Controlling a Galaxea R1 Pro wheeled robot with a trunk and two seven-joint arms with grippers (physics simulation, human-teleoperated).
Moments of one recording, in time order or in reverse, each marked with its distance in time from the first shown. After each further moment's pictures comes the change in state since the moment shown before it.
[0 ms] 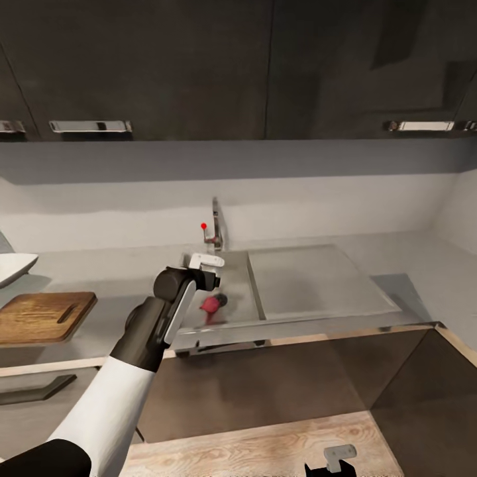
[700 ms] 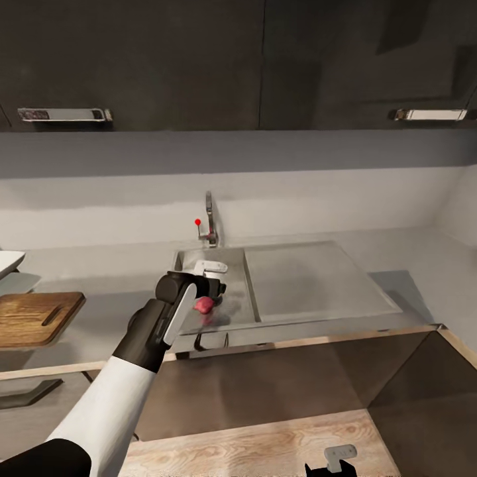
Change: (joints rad) left arm 0.001 0.005 0.001 0.069 0.125 -0.022 -0.005; right arm 0.000 -0.002 0.000 0.000 0.000 0.000 0.000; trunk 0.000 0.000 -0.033
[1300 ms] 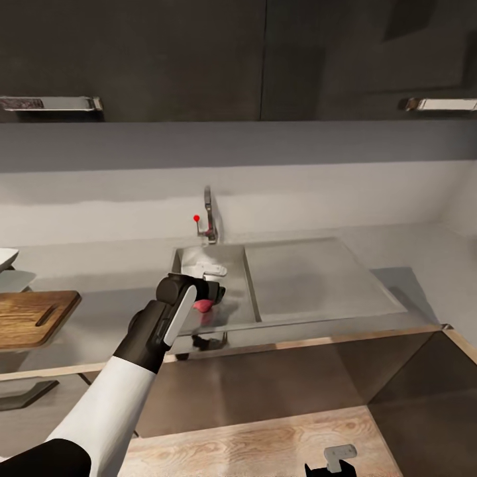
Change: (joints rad) left arm 0.001 0.003 0.002 0.031 0.001 -0.002 0.000; right arm 0.000 0.001 0.001 0.000 0.000 0.000 0.000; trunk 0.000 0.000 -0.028
